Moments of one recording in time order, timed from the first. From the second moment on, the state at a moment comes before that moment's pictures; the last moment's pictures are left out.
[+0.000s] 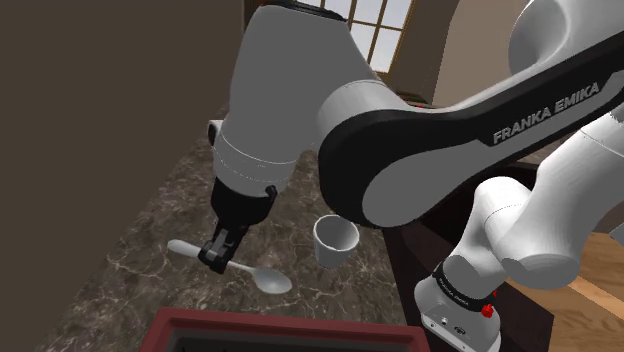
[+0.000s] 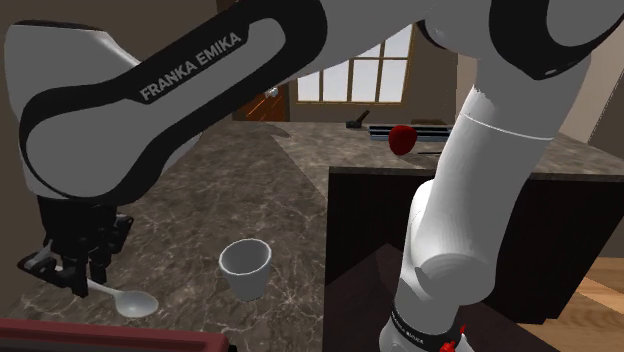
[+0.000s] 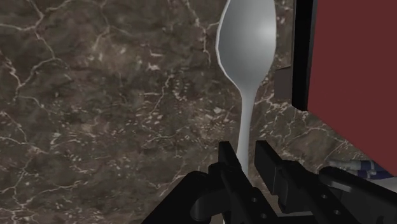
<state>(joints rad) 0.57 -0.17 0.42 -2.24 0.13 2.34 0.33</state>
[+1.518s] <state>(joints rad) 0.57 0.00 0.44 -2.38 0.04 2.63 0.38</state>
